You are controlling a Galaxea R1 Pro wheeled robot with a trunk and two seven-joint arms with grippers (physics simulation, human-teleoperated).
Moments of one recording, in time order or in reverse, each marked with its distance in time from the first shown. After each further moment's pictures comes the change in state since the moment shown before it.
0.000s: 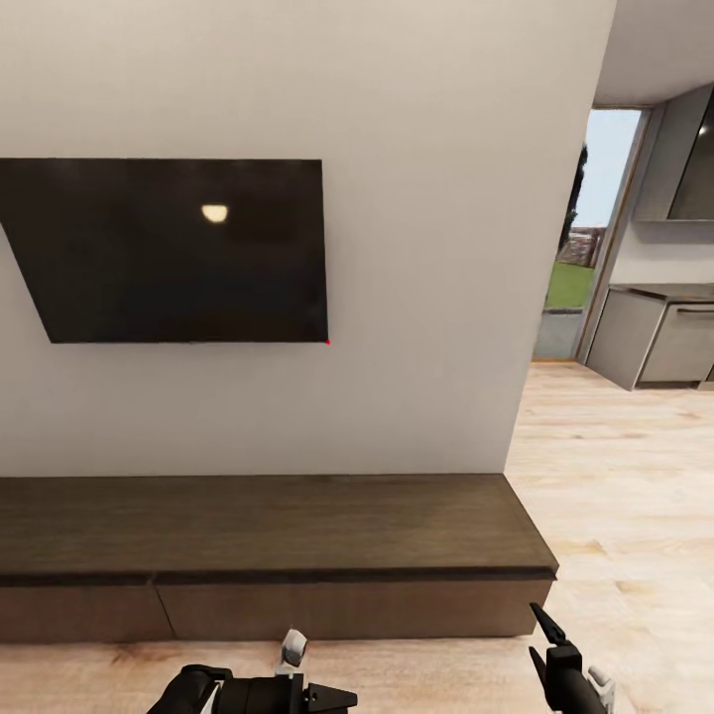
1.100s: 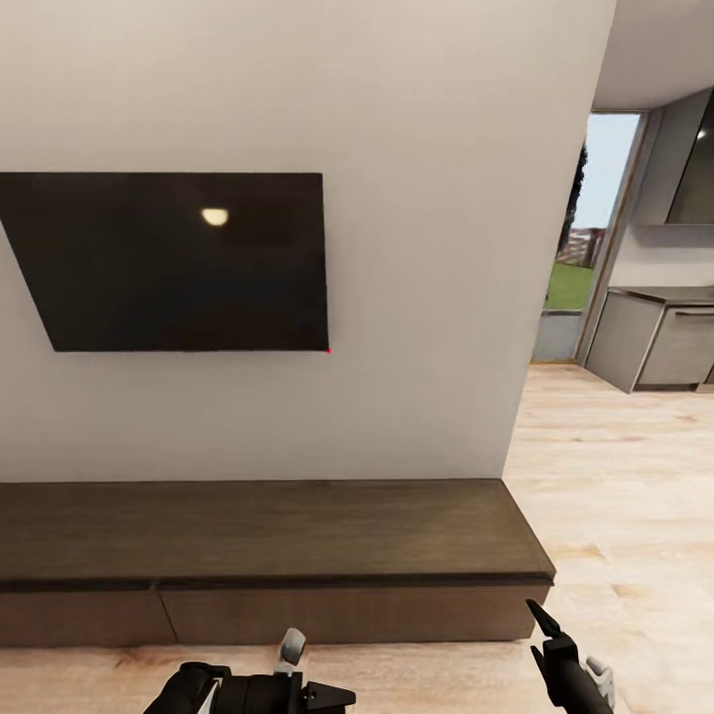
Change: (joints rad) left arm -0.005 0.005 0.000 0.000 -0.003 0.002 0.013; right arm 0.000 0.001 -0.001 -0.066 0.052 0.001 -0.115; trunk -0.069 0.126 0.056
